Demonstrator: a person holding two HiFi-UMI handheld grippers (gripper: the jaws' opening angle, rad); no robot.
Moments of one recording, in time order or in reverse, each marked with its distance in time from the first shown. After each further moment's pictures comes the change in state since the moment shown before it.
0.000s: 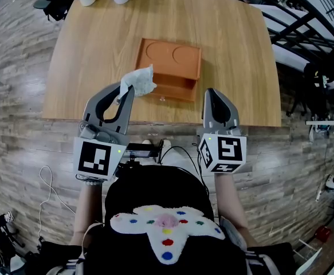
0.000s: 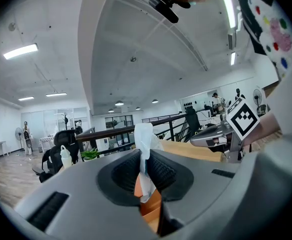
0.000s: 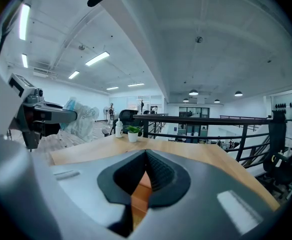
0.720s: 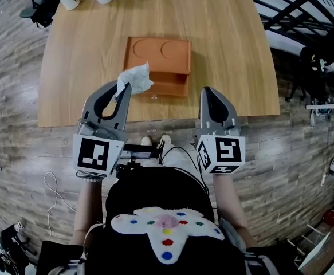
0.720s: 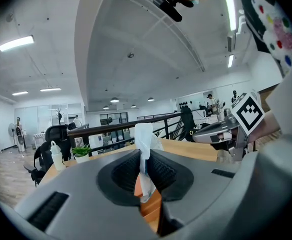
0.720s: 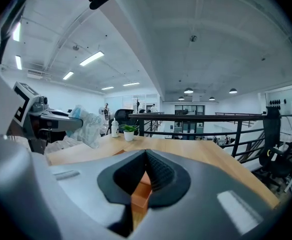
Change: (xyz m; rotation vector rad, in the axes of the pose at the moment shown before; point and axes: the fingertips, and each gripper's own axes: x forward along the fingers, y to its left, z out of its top) left arm 0.031 -0.008 -0.016 -0.009 0.032 -0.064; right arm -0.006 -0.011 -0.007 0.039 0.011 -0.043
